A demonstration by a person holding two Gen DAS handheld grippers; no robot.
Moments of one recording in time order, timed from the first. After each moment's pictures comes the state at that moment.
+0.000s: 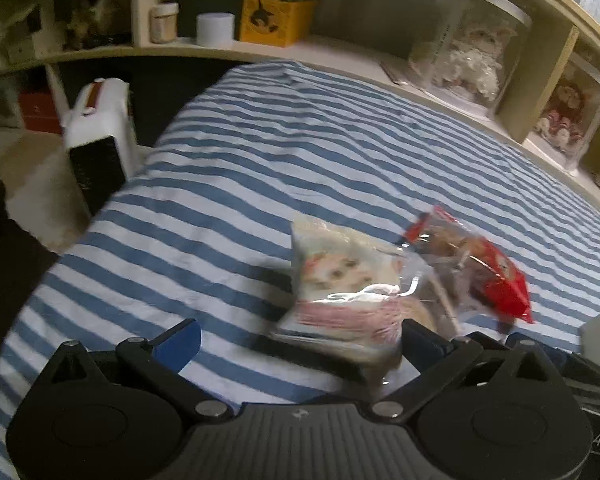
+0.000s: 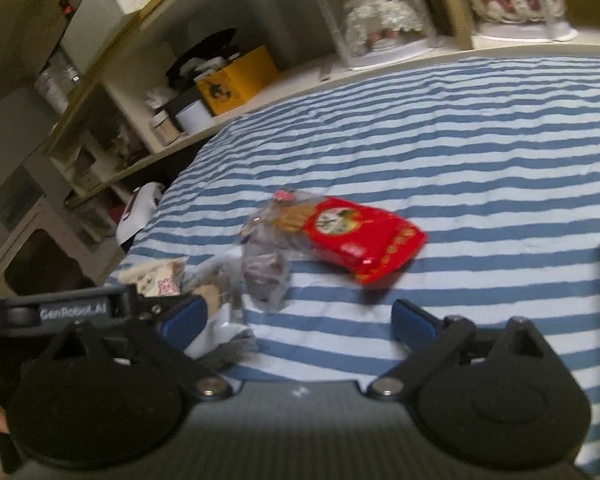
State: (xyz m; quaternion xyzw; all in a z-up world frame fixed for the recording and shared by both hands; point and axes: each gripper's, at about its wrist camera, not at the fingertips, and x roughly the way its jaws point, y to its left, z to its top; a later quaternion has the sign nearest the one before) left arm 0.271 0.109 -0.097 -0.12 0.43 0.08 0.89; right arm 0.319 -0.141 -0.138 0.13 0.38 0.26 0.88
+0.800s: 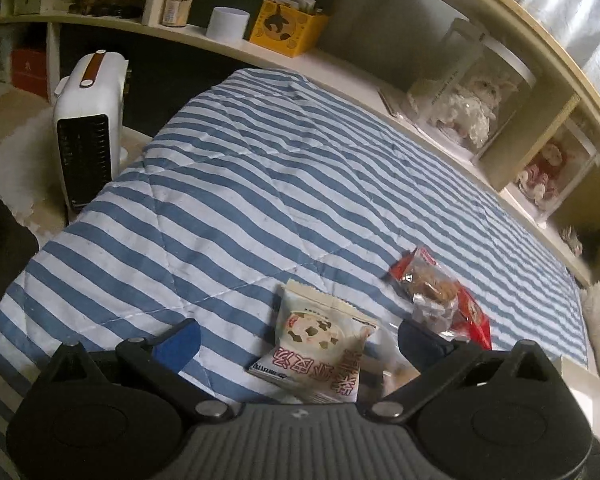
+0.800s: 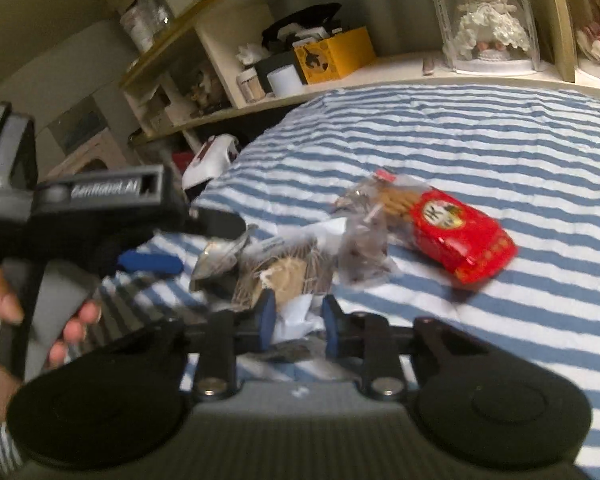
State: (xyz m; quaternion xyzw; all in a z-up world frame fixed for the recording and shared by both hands) left arm 0.273 0.137 -0.095 -0.22 0.41 0.04 0.89; right arm 0.302 -0.116 -0.120 0.03 0.38 0.36 0.85
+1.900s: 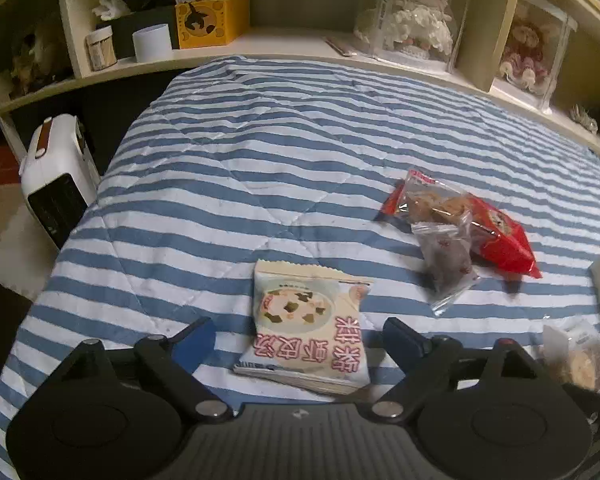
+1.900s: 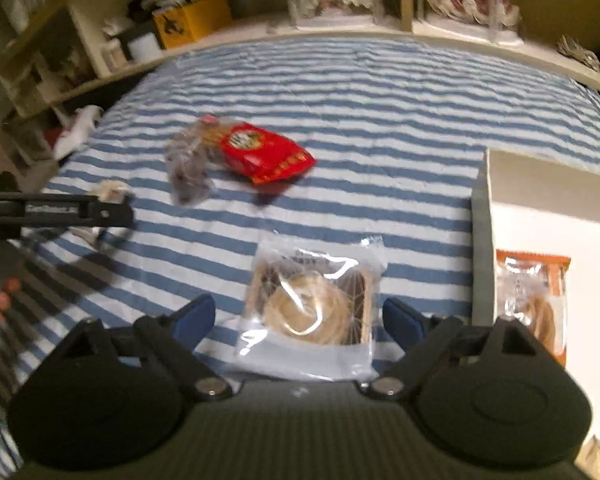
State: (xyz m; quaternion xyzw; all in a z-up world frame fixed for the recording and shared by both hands) left arm 0.291 0.093 -0.114 -0.03 0.44 0.02 0.90; right arm 0.268 -0.161 -0.138 0.01 0.46 0.14 0.88
